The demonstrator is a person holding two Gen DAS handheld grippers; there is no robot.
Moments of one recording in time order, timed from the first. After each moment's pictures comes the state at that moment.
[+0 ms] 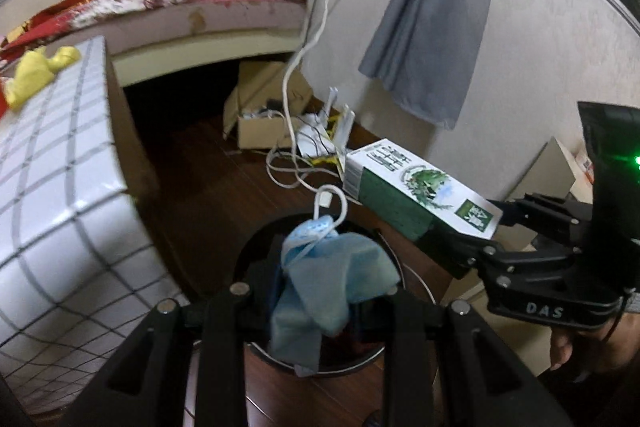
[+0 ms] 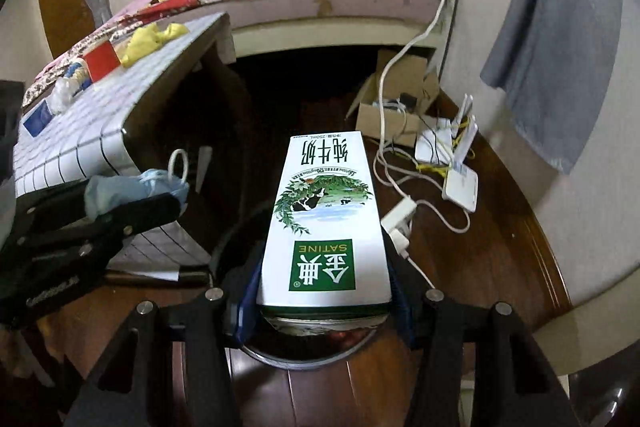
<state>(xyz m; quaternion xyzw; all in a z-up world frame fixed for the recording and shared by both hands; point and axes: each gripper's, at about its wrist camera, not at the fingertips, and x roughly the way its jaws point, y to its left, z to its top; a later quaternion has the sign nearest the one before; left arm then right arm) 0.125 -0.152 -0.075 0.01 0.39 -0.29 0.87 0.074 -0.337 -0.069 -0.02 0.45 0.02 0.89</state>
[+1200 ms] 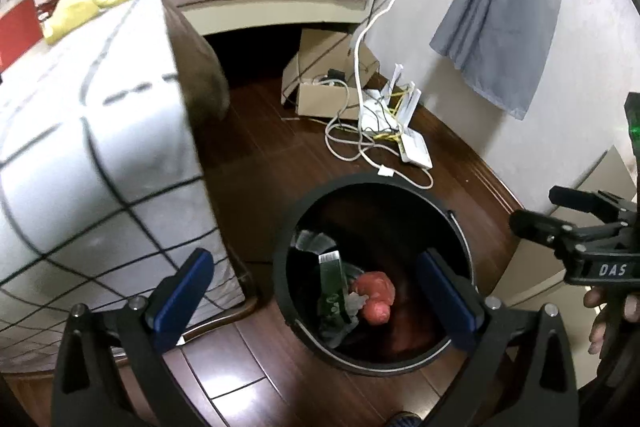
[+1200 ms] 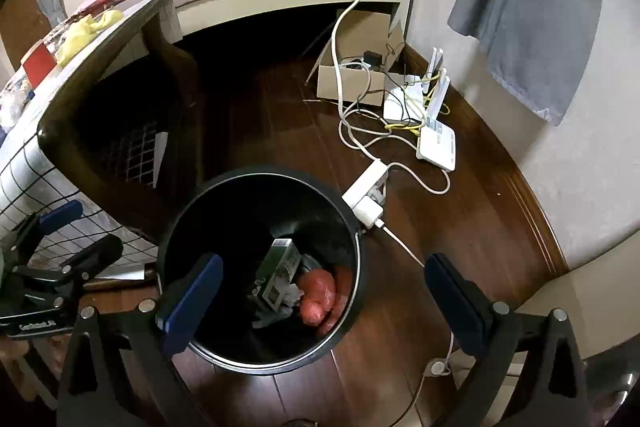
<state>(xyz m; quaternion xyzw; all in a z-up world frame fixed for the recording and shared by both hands) 0.144 -0.131 -0.110 0.01 0.43 -0.18 0.89 0.099 -0.363 -0.095 0.00 0.49 -0.04 0.87</state>
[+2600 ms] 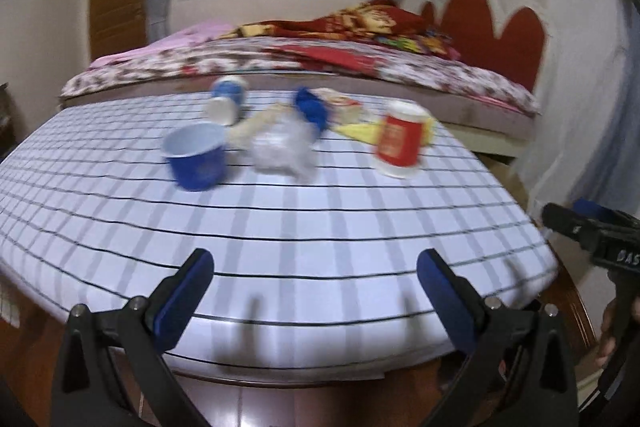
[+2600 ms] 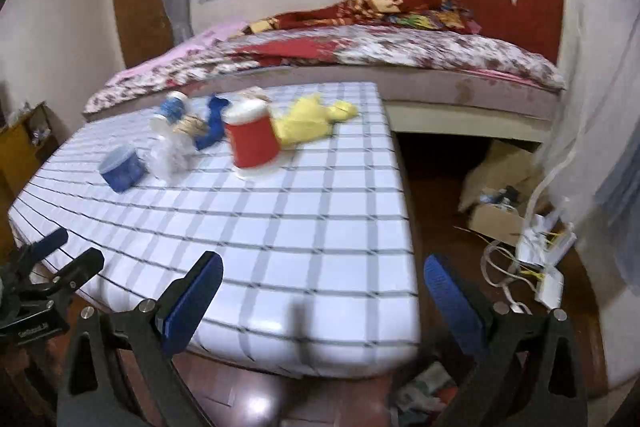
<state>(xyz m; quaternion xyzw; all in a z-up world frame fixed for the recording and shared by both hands) 0.103 0.161 -0.009 -0.07 0.30 0.08 0.95 0.161 -0.087 0.007 -0.04 0.35 0.15 0.92</state>
